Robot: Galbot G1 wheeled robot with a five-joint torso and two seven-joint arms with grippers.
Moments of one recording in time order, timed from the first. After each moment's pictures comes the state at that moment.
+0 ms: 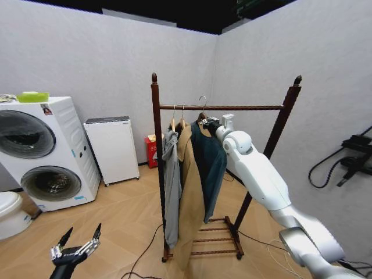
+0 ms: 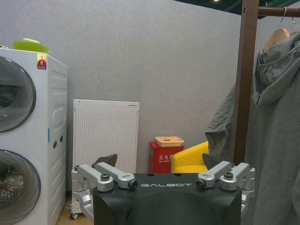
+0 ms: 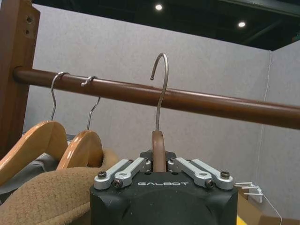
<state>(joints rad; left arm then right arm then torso) 1.83 -1.30 -0.87 -2.29 -0.49 -0.05 0.04 -0.03 1.10 0.05 1.46 0.60 -0.51 0.07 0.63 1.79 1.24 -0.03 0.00</state>
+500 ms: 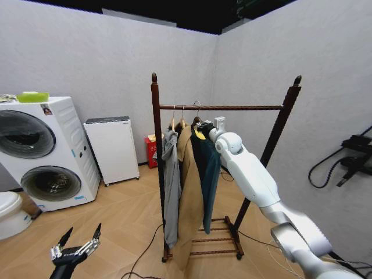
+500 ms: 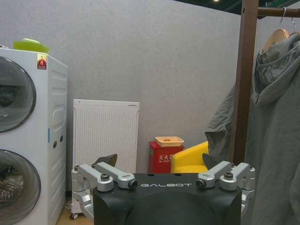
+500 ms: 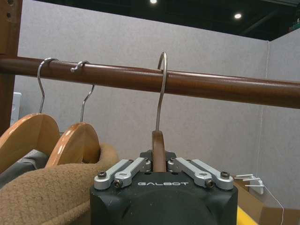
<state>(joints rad) 1.83 -1.30 -0.87 -2.29 -0.49 -0.05 0.04 -0.01 1.16 0.04 1.36 0.59 -0.49 0.08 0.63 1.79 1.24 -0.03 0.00</state>
